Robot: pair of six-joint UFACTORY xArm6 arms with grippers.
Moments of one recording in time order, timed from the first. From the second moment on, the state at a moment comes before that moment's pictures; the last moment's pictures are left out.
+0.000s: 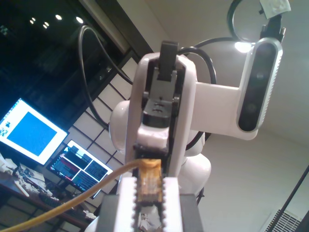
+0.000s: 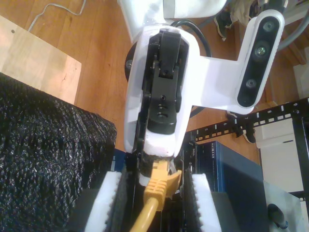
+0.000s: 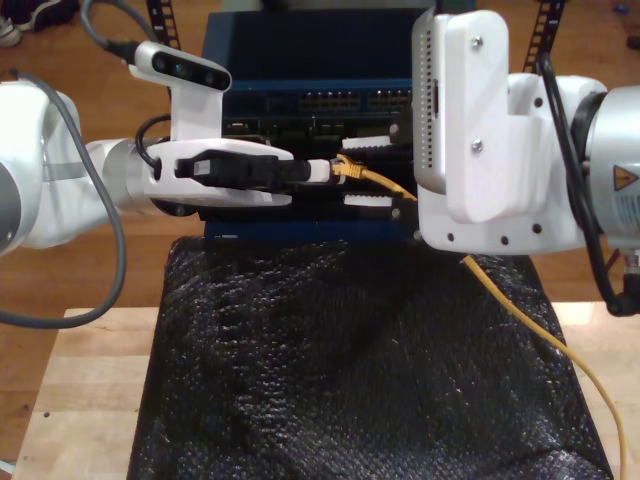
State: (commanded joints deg) left arm 7.3 5.7 -57.4 -87.6 133.9 -283.1; right arm 34.3 -52.6 -36.5 31.5 33.9 -95.2
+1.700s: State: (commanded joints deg) left arm 7.3 5.9 -57.3 -87.7 136.6 -282.8; right arm 34.3 -53.0 -36.4 33.6 33.9 -95.1
